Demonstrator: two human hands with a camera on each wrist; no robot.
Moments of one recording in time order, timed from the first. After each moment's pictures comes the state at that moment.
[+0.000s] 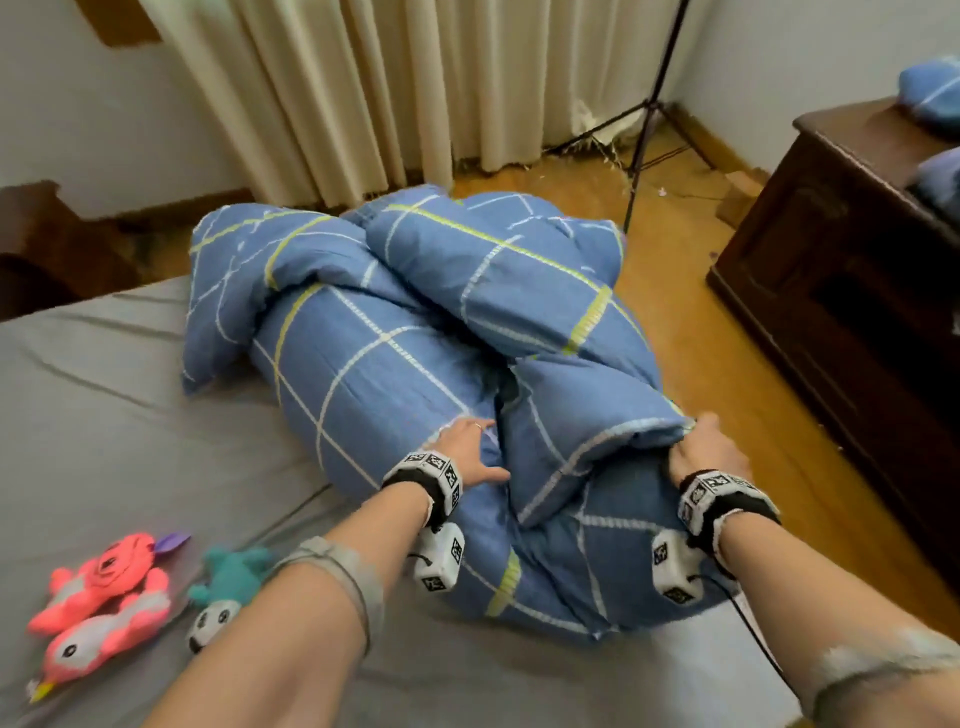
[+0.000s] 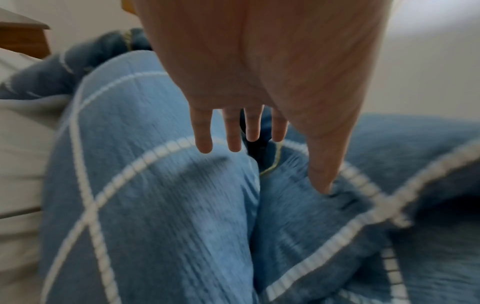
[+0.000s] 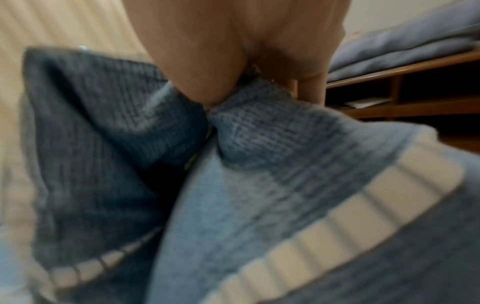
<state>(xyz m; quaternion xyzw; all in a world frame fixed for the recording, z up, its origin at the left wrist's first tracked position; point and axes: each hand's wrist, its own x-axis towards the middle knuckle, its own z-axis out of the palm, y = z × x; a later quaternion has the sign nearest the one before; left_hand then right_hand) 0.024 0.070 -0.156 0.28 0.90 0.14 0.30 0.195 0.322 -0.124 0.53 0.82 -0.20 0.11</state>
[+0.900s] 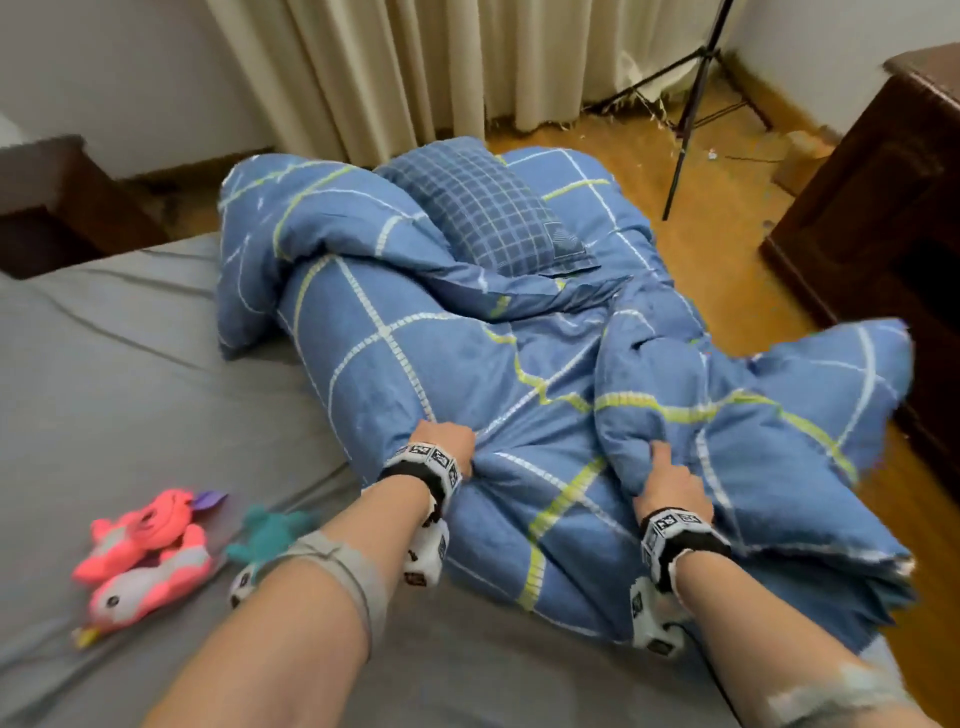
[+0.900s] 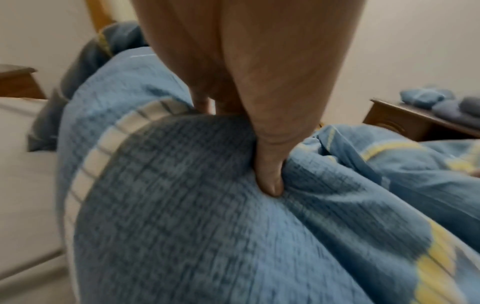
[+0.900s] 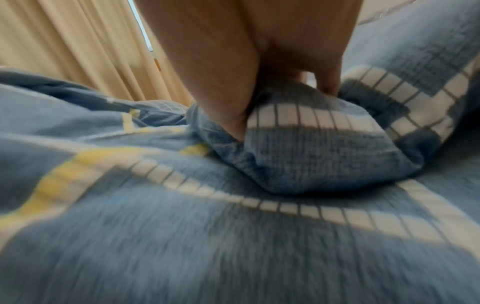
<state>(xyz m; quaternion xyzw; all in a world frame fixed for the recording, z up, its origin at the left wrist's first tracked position) -0.001 -0.002 -0.202 0.35 0.88 -0.19 0.28 0.185 0.213 -0.246 0.46 0.86 -0.12 0.17</state>
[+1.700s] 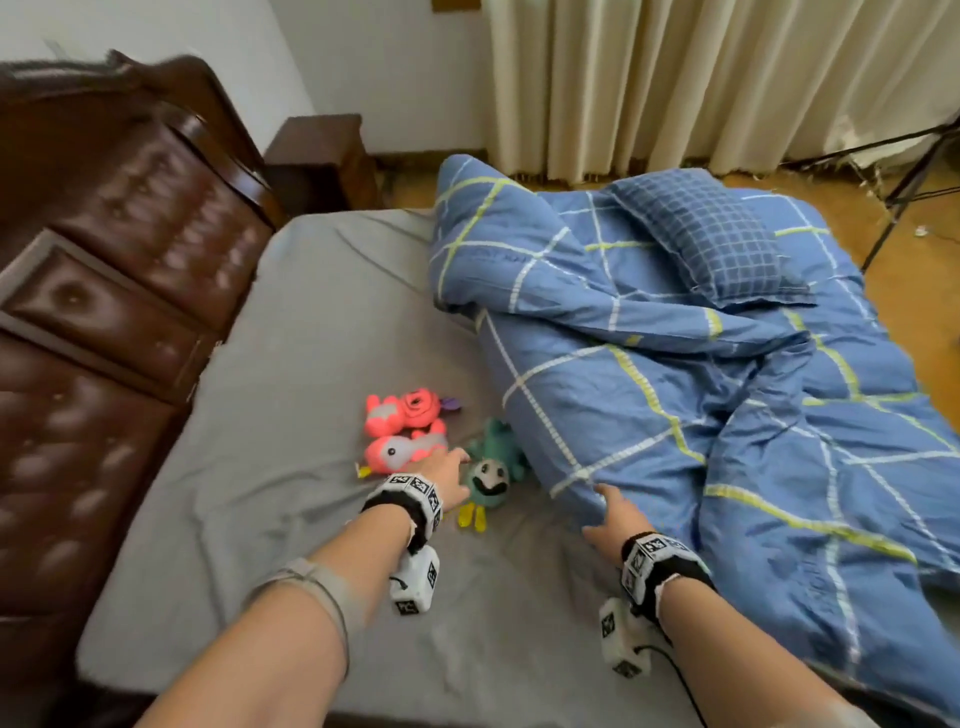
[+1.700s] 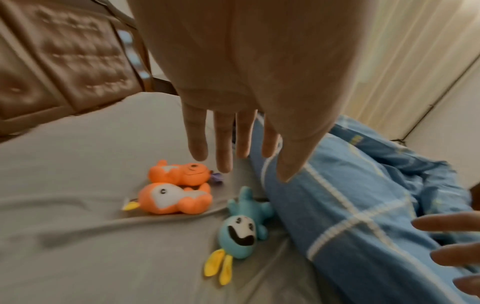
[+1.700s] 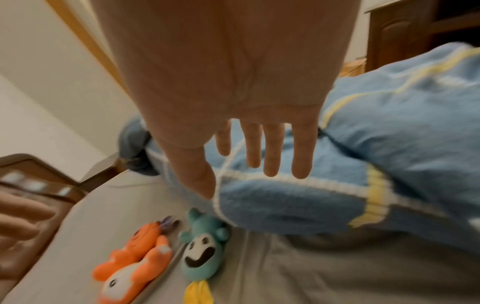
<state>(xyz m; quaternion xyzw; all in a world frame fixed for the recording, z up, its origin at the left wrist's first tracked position) 0.083 -0.475 -0.133 0.11 0.95 0.04 0.30 0.185 -0.219 -0.174 0.22 0.88 -0.30 0.30</state>
